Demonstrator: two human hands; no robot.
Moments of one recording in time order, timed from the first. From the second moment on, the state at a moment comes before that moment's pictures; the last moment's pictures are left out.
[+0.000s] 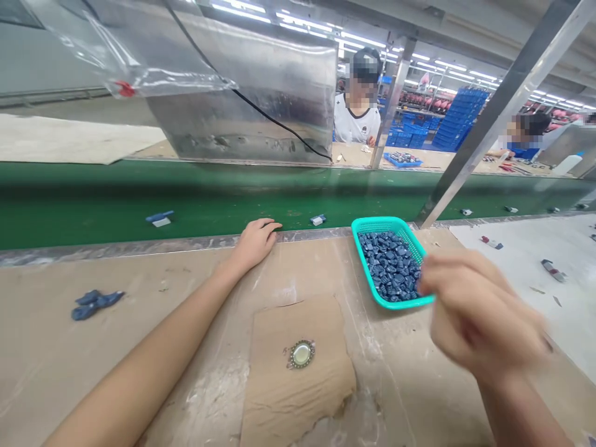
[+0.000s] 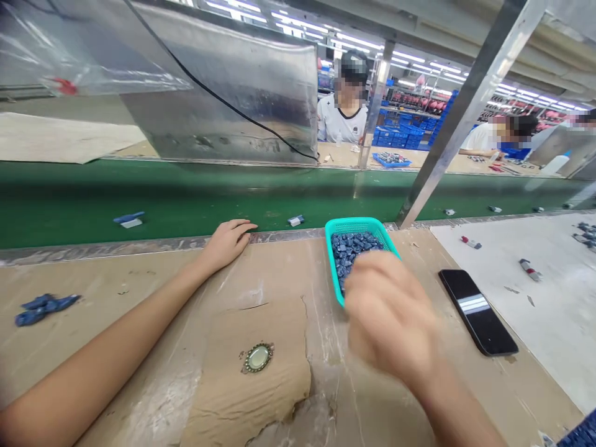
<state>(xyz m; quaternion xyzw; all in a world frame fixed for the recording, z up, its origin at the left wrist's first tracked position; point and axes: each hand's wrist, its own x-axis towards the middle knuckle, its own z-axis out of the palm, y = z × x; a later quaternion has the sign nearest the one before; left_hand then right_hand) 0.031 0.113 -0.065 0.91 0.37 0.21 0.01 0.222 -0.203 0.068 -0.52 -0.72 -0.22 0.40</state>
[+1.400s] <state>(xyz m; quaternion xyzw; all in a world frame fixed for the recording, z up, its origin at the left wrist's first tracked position) -0.022 0.062 0.013 0.46 0.47 0.51 0.55 0.310 -0.121 -0.021 -0.70 -0.69 -0.04 0.20</state>
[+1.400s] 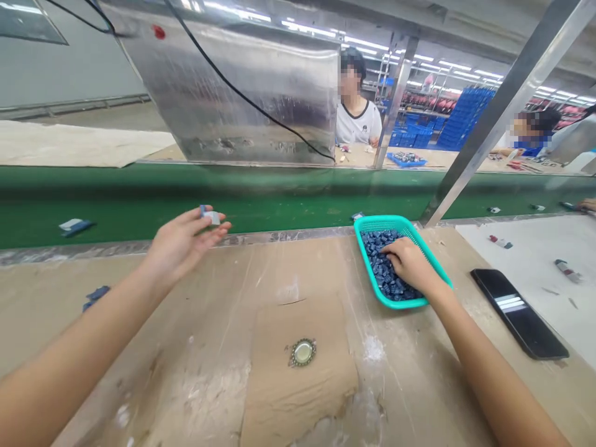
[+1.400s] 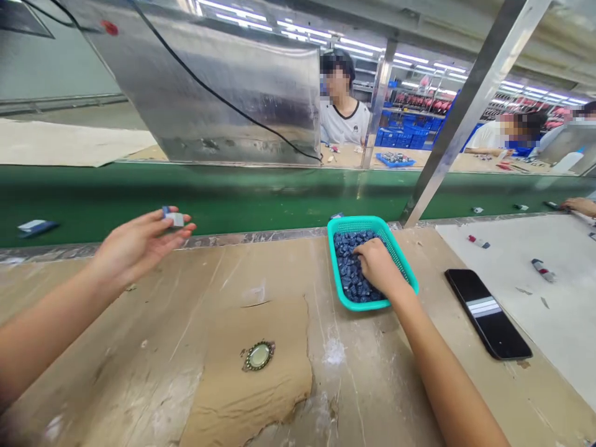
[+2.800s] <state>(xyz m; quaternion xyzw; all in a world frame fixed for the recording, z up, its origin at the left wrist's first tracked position) -0.020 -0.068 -0.014 0.44 0.32 0.35 0.76 0.169 -0.157 -0.009 -0.46 -0.83 0.17 0.28</state>
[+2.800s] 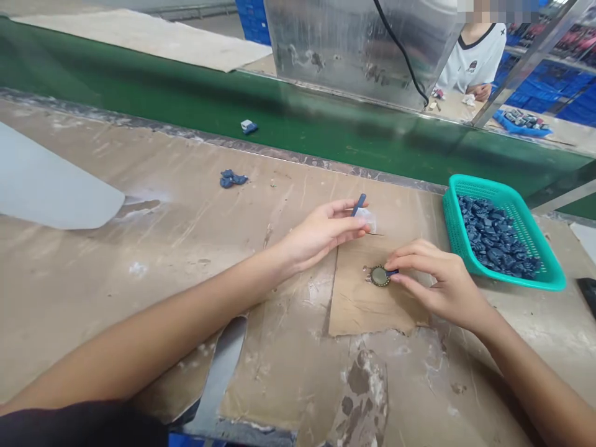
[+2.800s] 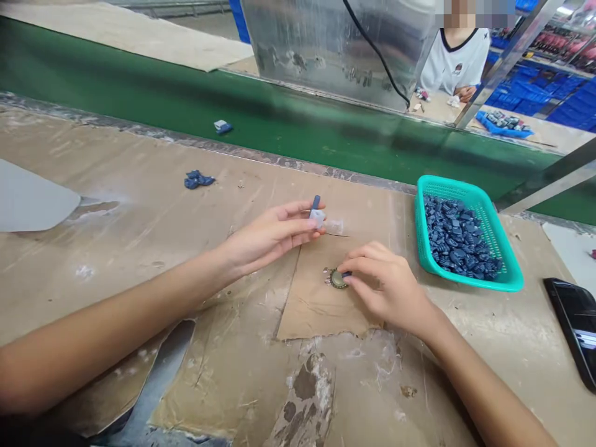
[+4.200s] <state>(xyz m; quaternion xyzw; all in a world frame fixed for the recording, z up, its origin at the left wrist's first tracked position) -0.015 -0.103 -0.010 0.83 0.19 0.45 0.25 0.148 -0.166 -0.002 -0.45 -0.48 0.47 0.59</state>
